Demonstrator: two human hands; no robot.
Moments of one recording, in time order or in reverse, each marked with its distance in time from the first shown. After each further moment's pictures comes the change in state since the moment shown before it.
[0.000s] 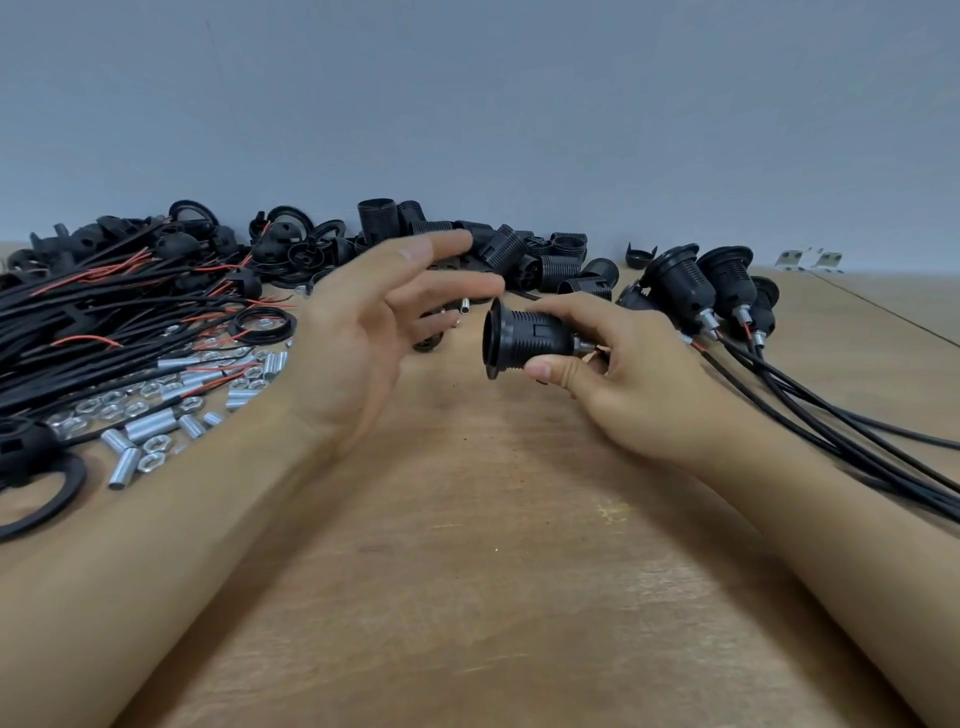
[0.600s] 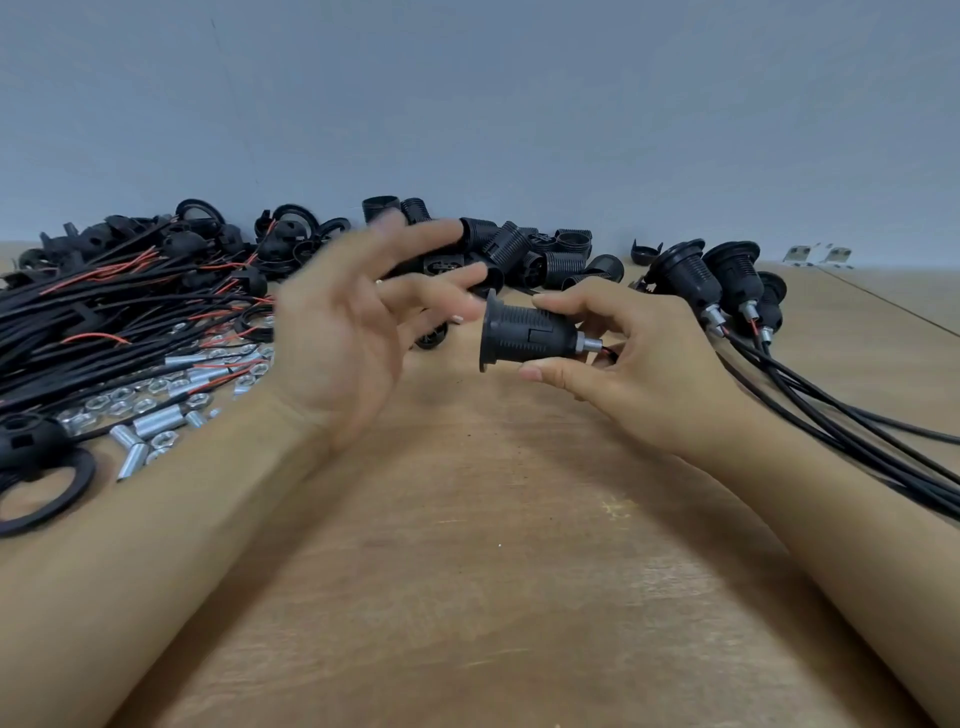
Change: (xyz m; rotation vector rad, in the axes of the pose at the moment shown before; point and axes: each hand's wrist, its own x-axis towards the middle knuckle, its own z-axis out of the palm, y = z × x) left_hand 0.000 0.002 -0.004 -0.157 0.030 -0.028; right_hand 0.000 -0.004 -0.005 0.046 0.050 -0.002
